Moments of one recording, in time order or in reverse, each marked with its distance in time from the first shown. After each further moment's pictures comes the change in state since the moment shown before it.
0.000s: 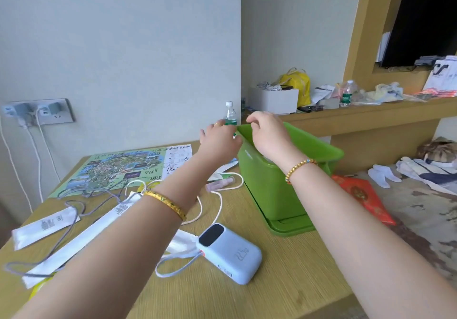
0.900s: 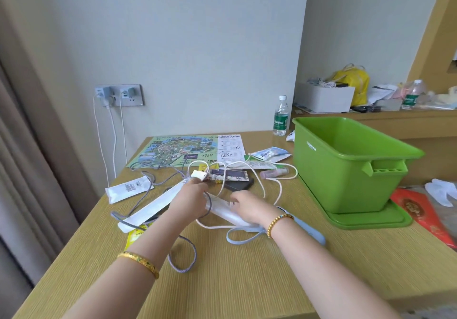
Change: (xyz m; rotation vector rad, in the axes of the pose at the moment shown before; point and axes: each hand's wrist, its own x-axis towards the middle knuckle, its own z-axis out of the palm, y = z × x) left_hand -0.145 -0.201 0.011 0.063 -0.189 -0.234; right_hand -0.118 -0.077 0.159 -0.160 -0.847 -0.093
